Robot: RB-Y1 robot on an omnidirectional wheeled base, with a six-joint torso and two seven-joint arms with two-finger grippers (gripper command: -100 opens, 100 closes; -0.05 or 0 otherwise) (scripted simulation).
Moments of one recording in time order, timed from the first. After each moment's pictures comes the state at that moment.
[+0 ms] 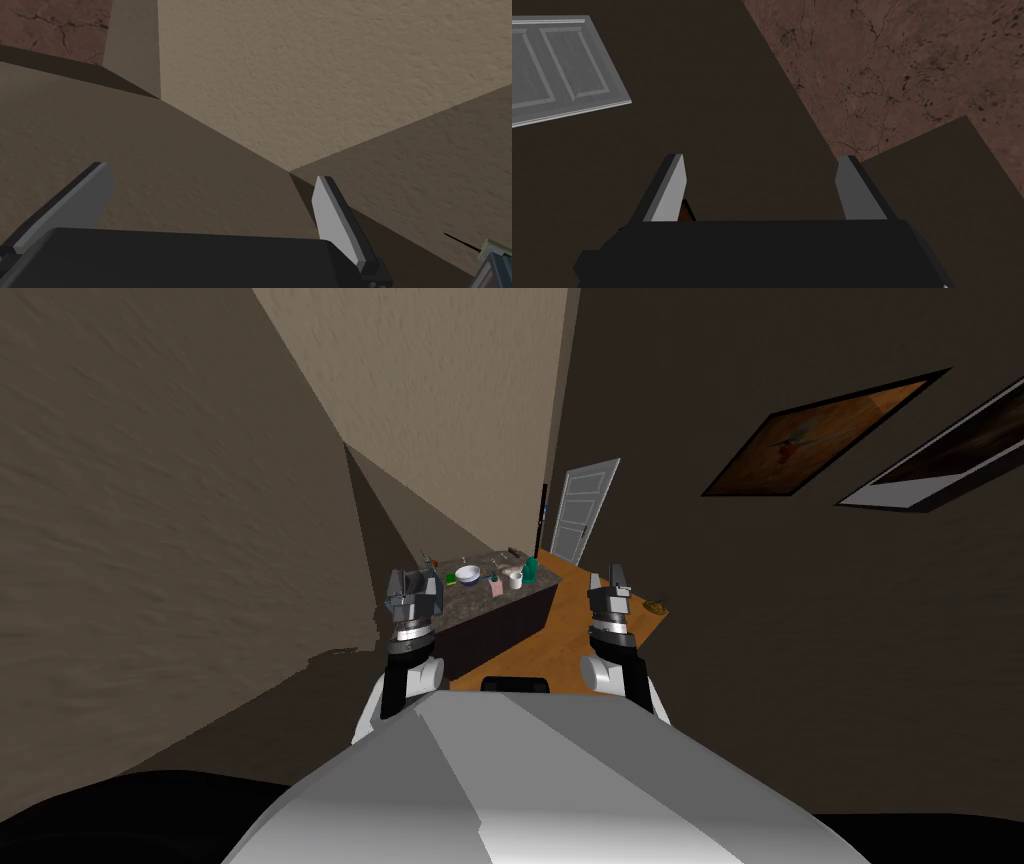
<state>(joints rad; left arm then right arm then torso) 0.50 -0.01 0.07 -2.27 -0.05 -0.54 0.13 0.45 0.03 0.07 -2.32 0.00 -0.39 0.11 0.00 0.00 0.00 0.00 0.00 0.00</state>
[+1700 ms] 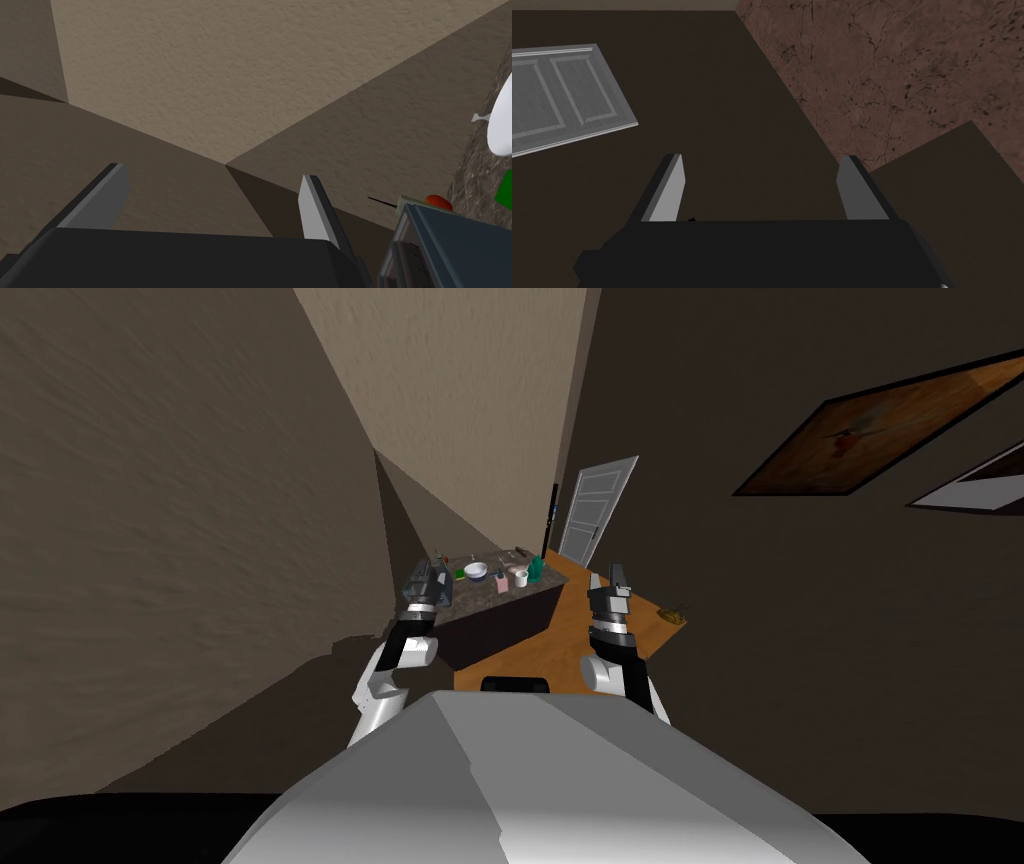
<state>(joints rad) 0.28 0.20 0.13 -2.21 0.11 -0.12 0.15 0.46 0.03 0.07 -2.32 0.00 -0.39 0.11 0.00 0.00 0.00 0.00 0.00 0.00</state>
